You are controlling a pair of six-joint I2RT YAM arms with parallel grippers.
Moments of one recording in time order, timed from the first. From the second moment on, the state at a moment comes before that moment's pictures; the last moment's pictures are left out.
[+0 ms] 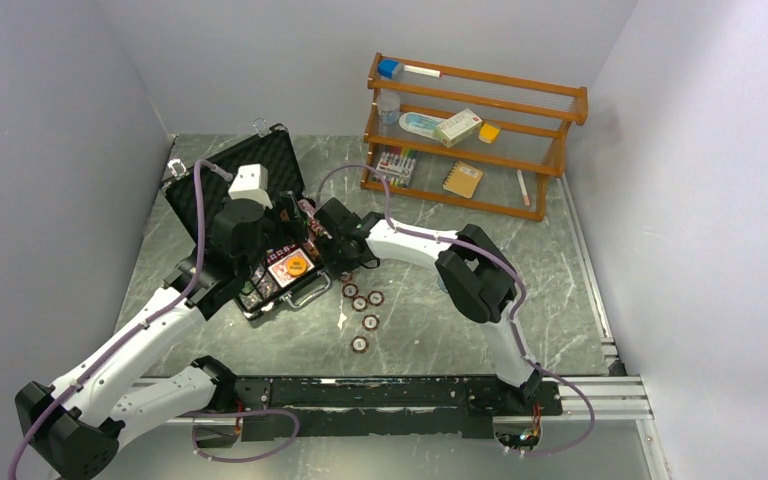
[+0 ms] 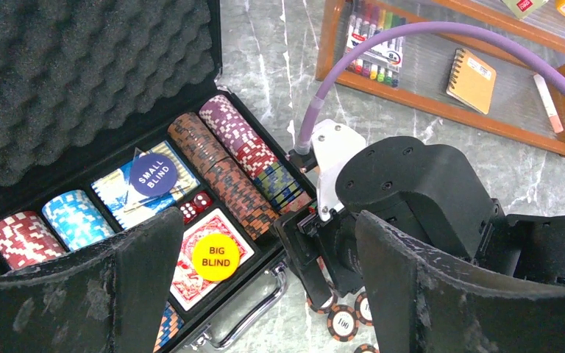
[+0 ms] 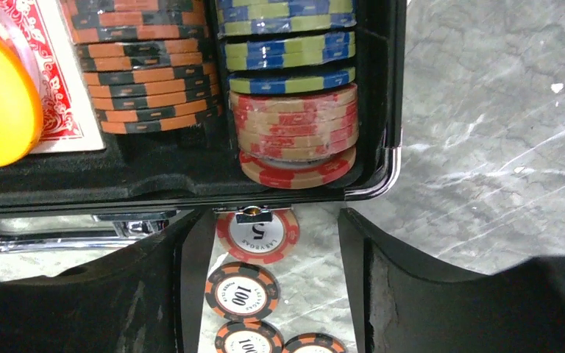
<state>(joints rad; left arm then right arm) -0.61 0.94 0.87 -0.30 -0.41 -0.46 0.89 2.12 1.56 -0.53 0.09 0.28</state>
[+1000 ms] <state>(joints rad) -0.61 0.93 0.87 -0.30 -0.42 -0.44 0.79 1.98 1.38 -0.74 0.11 0.29</state>
